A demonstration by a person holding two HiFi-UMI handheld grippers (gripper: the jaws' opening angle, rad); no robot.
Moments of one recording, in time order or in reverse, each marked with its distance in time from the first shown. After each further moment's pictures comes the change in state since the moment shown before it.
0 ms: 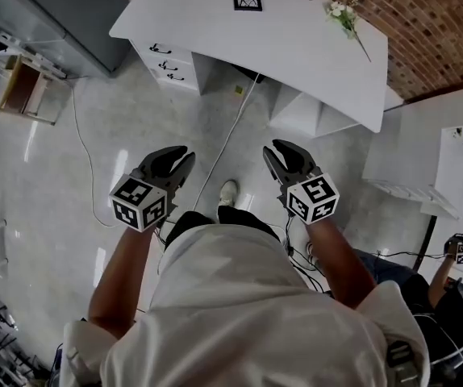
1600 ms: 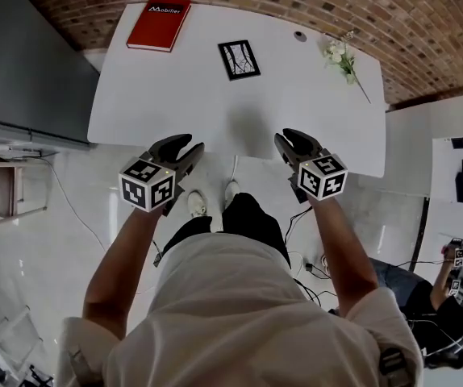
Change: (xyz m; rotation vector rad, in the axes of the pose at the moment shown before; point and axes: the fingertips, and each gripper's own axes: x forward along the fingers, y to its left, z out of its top) left arm 0.219 0.292 0.193 -0.011 0.093 -0.258; right arm 0.261 -0.232 0.132 0.175 0.090 -0.291
